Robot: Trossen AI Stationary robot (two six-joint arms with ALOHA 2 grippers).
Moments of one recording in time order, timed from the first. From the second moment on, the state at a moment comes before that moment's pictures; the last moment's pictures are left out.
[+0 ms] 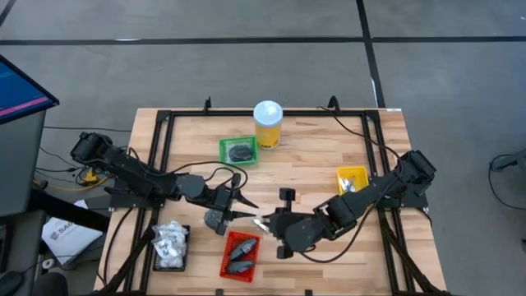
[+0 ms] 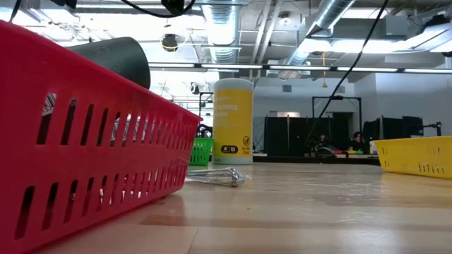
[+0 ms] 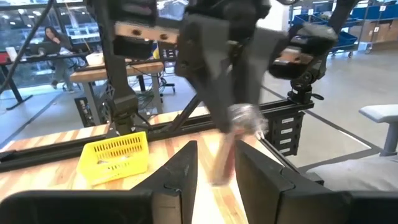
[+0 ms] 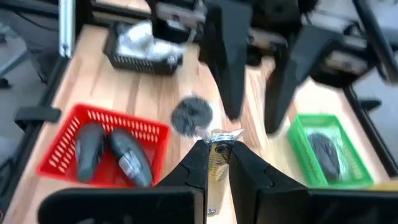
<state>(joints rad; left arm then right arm) -0.33 1.35 0.68 0.63 -0.09 0.10 0.52 1.79 1.66 -0.62 0.60 0.19</state>
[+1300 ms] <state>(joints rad) -0.33 1.35 0.63 0.65 -0.08 0.02 0.75 1.58 1.33 -1.41 0.79 1.29</state>
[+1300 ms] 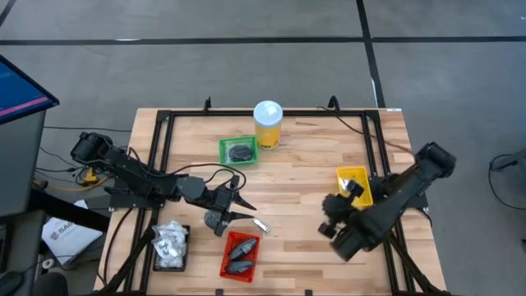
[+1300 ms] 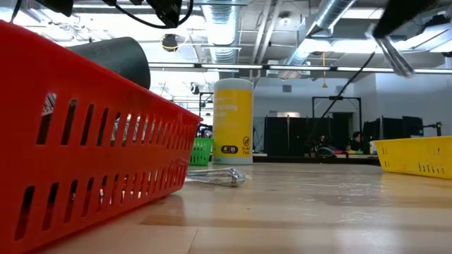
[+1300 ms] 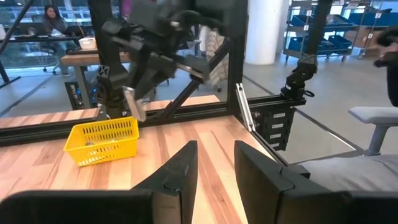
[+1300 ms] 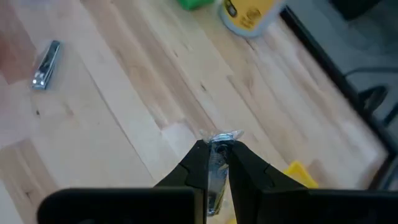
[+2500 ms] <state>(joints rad) -0.33 1.35 0.63 0.65 -0.09 0.02 0.71 1.05 0.68 -1.31 0.60 1.63</state>
